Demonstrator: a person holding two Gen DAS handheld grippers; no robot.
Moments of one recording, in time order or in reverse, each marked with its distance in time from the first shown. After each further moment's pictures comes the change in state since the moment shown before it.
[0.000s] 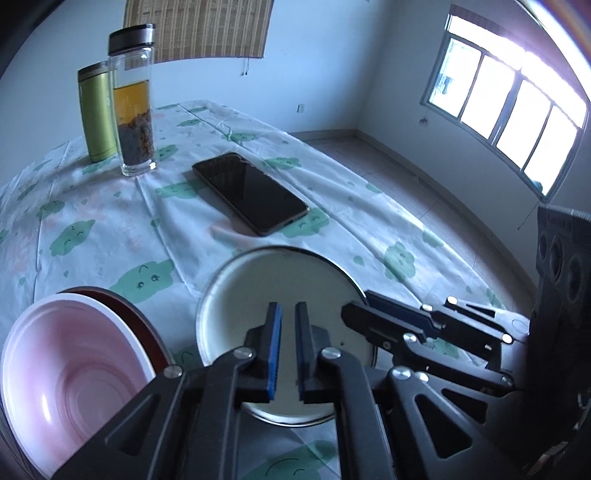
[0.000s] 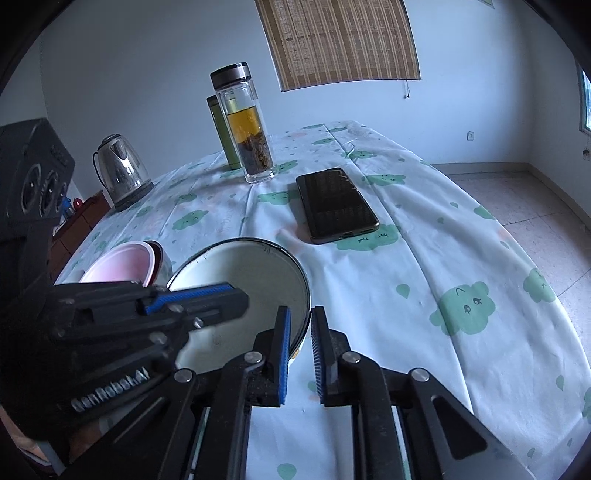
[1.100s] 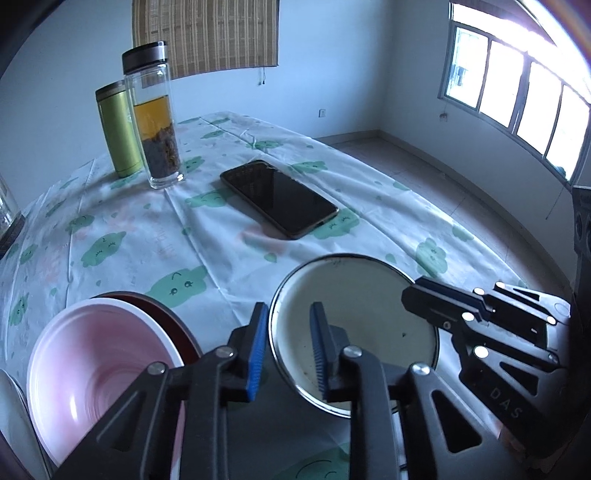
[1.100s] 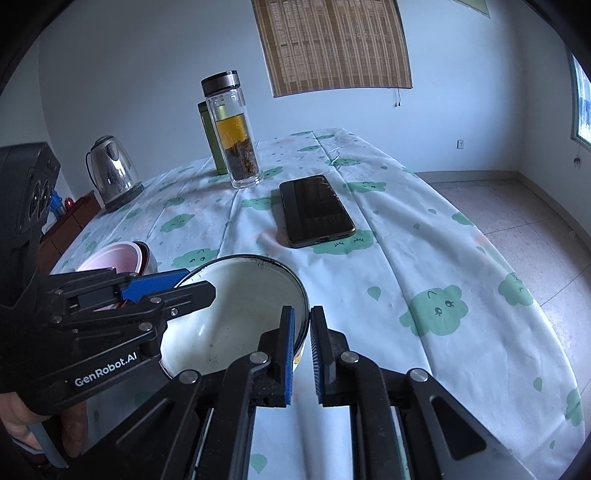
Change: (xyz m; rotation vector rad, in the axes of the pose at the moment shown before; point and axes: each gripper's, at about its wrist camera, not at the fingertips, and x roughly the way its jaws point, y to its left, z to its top) left arm 0.003 -0.004 -0.006 0.059 -0.025 0.156; right arm -0.012 -0.011 -0.002 -0.005 -0.033 -0.045
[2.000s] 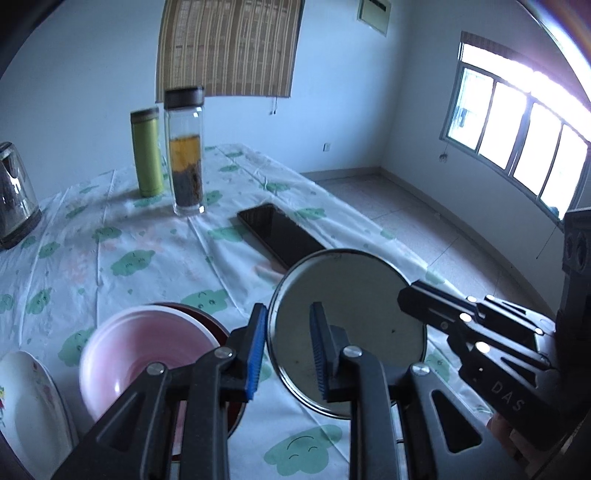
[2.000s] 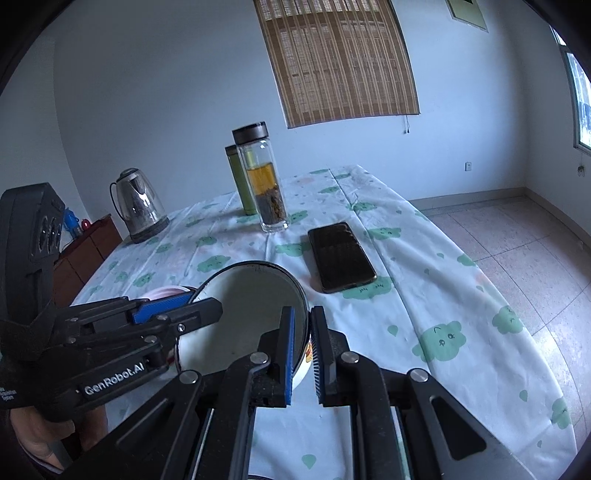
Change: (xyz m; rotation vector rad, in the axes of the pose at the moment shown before) left arm -0.074 0.019 0.009 -0.099 -0.133 -0.046; right arm -0.054 0.028 0.026 -0.008 -0.109 0.060
